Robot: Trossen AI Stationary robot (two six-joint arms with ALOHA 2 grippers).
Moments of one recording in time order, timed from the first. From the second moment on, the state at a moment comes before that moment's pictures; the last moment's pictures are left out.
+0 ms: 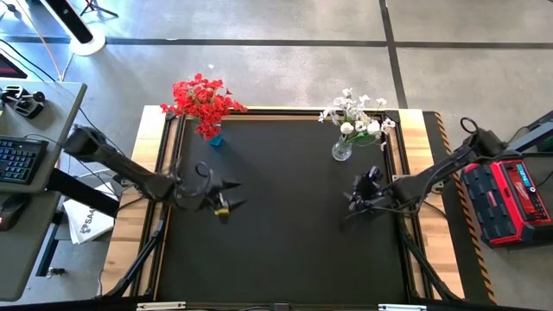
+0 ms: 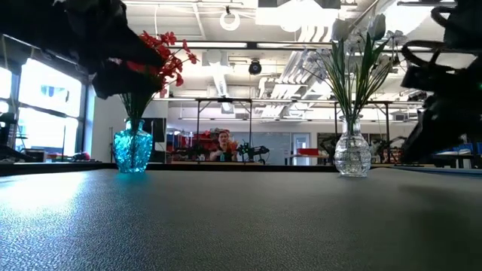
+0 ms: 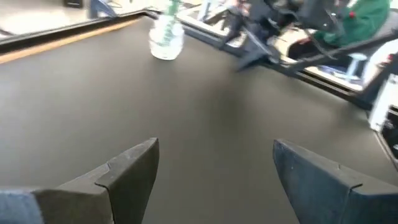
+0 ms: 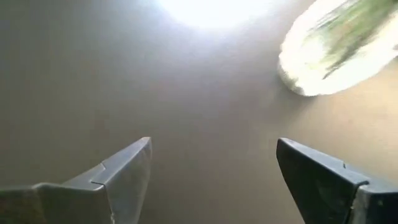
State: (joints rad) left arm -0.42 1.12 0.37 0.35 -0.68 -0.54; right arm 0.46 1.03 0.35 -0.56 0.71 0.82
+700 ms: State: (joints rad) left arm -0.39 1.61 0.53 0.63 -0.55 -0.37; right arm 0.02 0.78 0.28 -0.21 0.91 0.58
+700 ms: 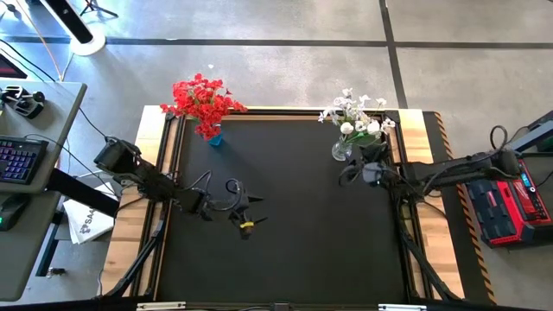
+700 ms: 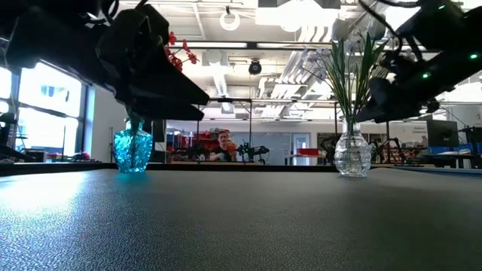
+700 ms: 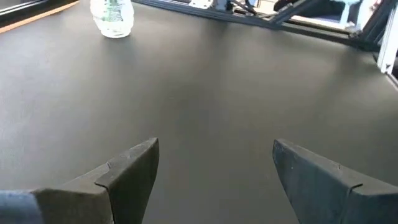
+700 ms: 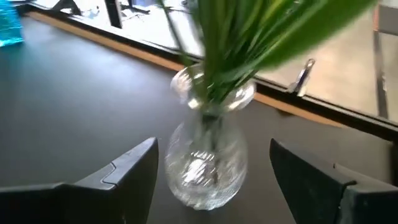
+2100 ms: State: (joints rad) left arm -0.38 1.63 0.55 0.62 -0.51 -0.39; right arm -0.51 0.91 0.28 0.20 0.64 0.10
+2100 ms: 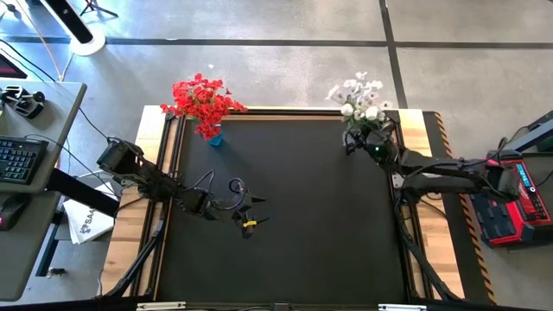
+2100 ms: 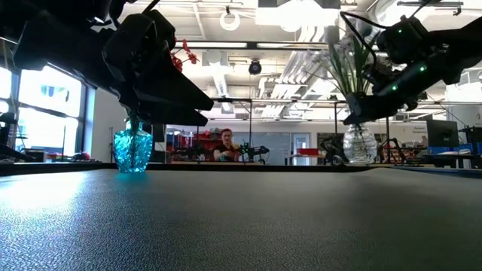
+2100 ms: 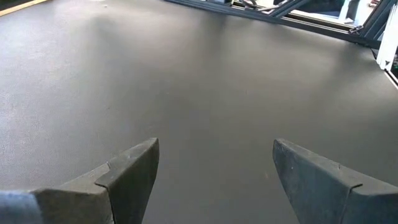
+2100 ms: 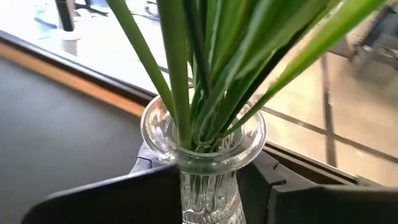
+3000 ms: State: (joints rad) left arm -0.38 1.63 0.55 0.62 -0.51 -0.39; right arm -0.74 1.12 0.28 0.38 0.45 0.11
